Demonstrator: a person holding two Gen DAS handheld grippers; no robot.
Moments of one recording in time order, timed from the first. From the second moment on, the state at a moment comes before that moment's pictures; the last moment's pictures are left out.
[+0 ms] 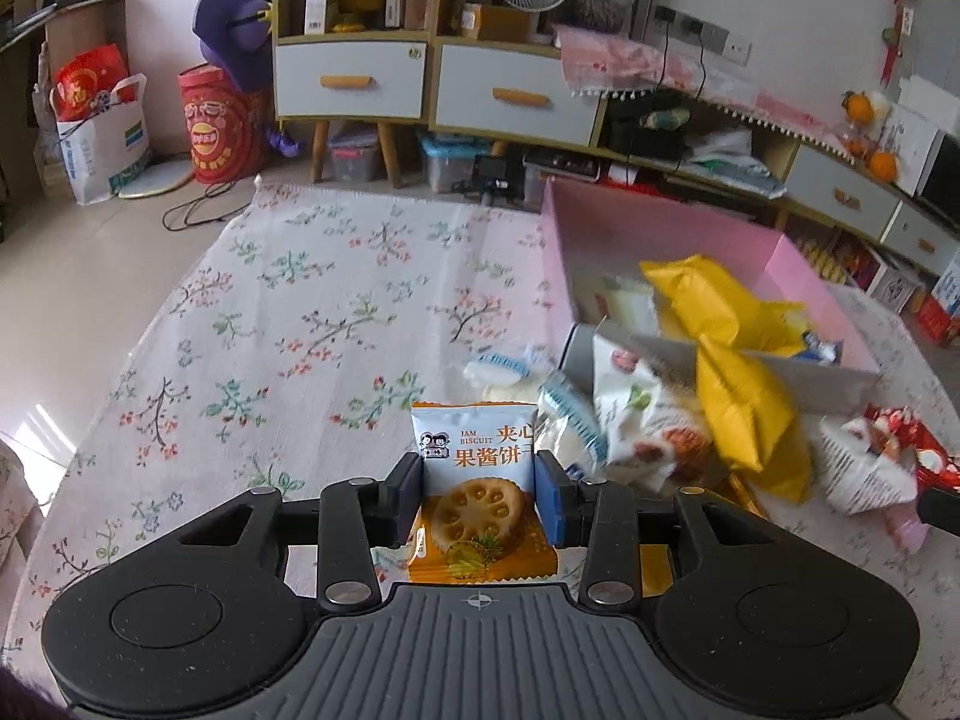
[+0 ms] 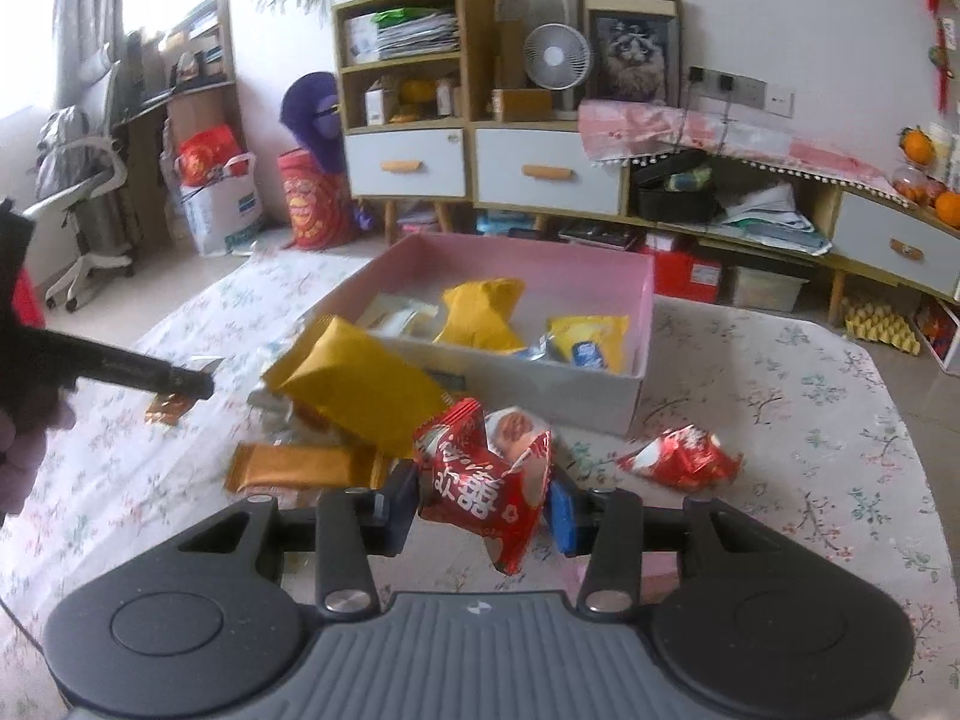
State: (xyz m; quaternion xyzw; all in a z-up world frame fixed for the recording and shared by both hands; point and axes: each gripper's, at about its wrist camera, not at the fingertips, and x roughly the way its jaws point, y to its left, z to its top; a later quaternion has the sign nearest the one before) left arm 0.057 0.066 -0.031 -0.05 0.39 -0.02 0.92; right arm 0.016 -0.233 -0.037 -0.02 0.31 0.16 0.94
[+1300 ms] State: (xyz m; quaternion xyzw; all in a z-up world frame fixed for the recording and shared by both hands) left arm 0.205 -0.004 -0.031 -0.05 0.32 -0.10 0.94; right arm 0.180 -0.245 -0.043 0.07 0.33 0.12 0.93
